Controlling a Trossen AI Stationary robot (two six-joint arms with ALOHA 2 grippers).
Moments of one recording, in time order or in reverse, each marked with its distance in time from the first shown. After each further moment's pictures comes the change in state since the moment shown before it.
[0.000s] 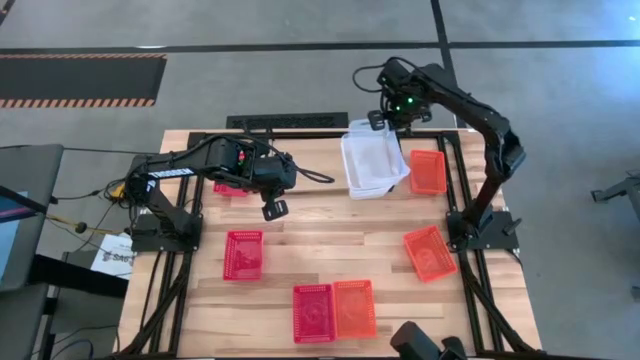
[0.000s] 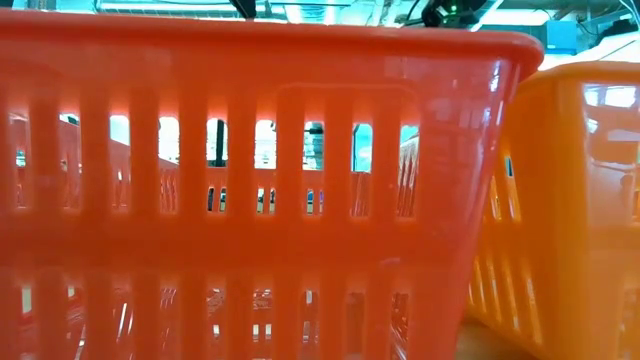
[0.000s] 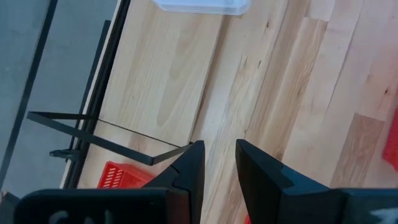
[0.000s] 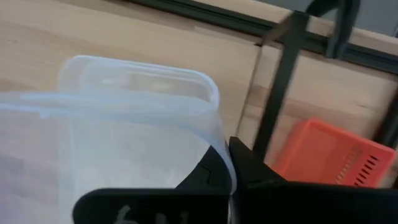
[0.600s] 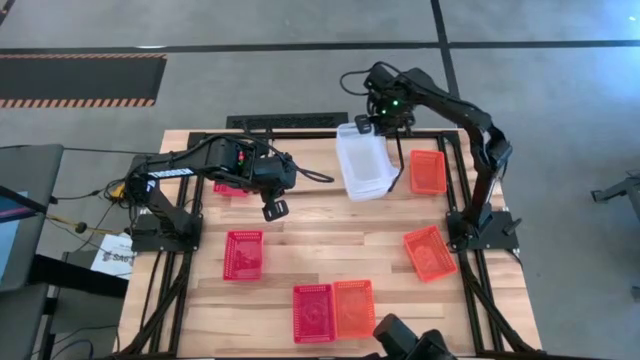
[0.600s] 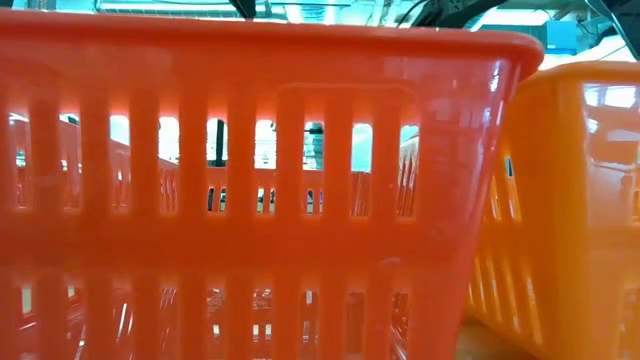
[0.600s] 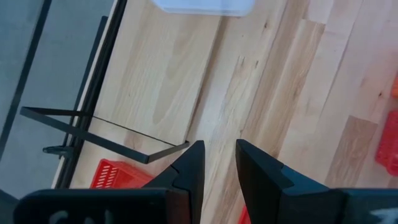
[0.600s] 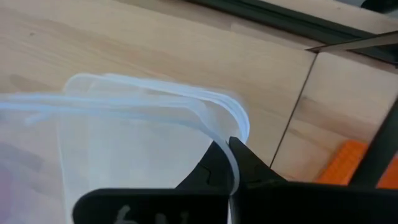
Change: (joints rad) left arm 0.000 0.000 0.000 0.000 0.013 -0.023; right arm 0.017 0.110 0.001 0.063 -0.066 -0.034
